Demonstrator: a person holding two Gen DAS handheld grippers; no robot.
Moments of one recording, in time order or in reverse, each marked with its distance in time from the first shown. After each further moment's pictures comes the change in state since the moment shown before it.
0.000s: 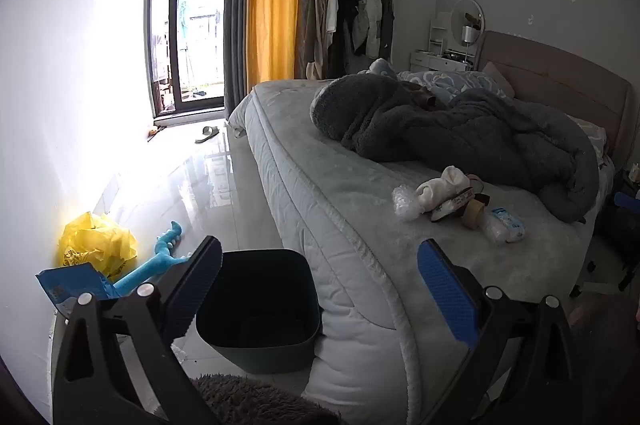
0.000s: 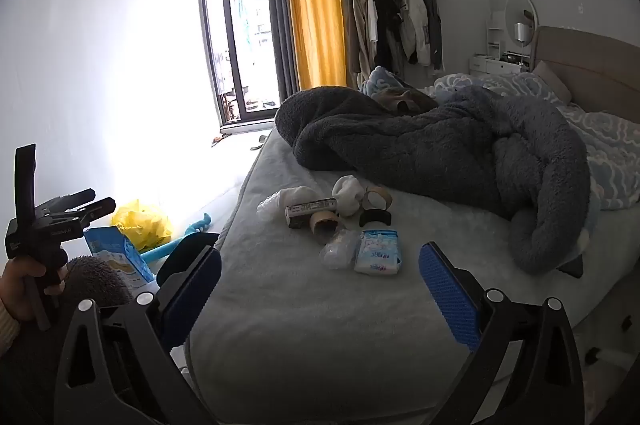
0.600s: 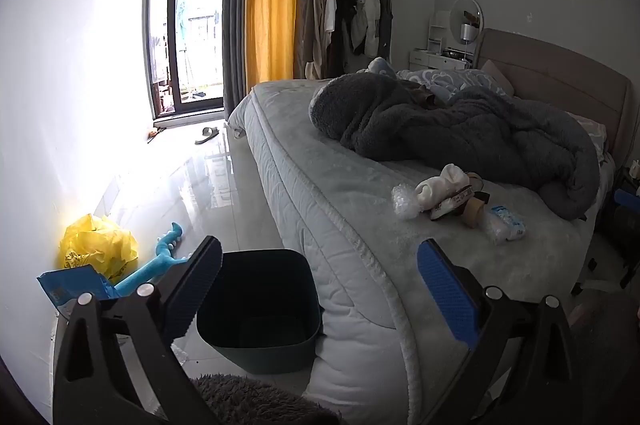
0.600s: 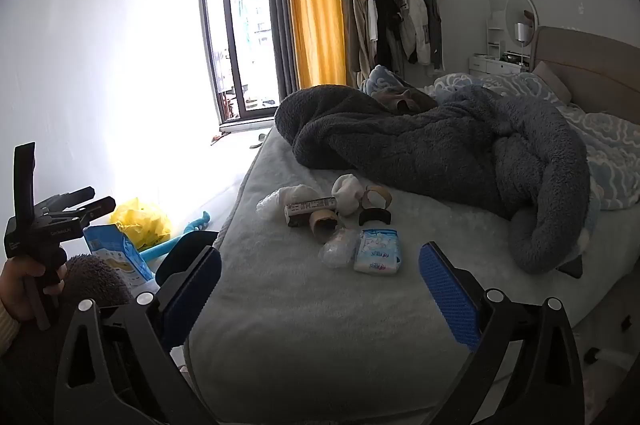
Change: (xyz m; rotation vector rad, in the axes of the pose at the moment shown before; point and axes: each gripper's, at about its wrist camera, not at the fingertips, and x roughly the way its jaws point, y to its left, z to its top) left arm 0.000 0.000 0.000 0.002 -0.001 -0.001; right arm 0.001 0.001 0.000 -0.005 0.001 -0.003
